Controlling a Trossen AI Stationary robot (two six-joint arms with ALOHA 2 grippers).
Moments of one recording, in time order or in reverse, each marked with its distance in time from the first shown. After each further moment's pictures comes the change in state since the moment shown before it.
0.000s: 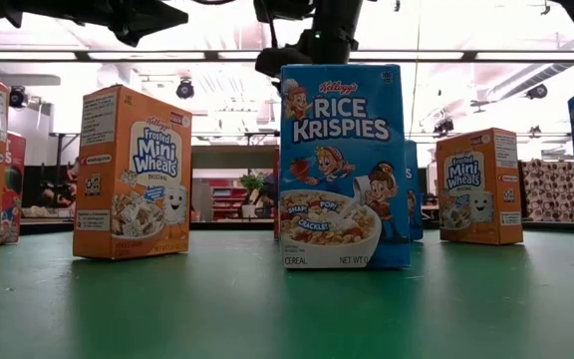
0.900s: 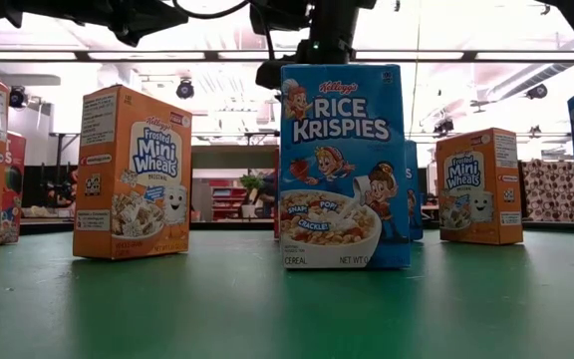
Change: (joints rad) left arm 0.000 0.001 0.000 0.001 0.000 0.000; right arm 0.002 0.032 0.000 -0.011 -0.001 -0.025
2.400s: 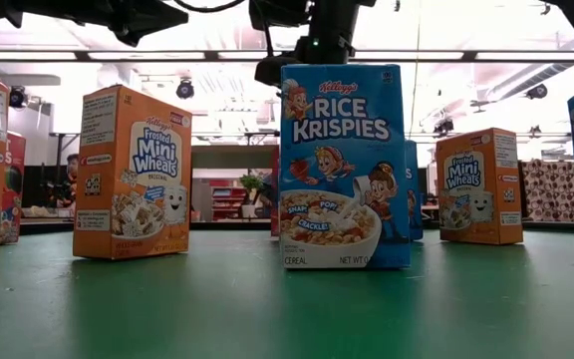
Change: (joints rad) left arm 0.000 0.000 0.000 0.000 0.000 0.000; right arm 0.011 -0.008 0.002 0.011 0.000 -0.029
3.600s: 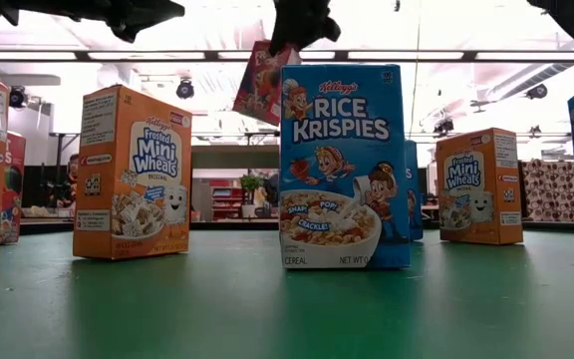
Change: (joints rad) left arm 0.000 -0.027 0.000 0.007 0.000 0.004; right arm -0.162 -0.027 0.493 -0.071 0.042 -0.384
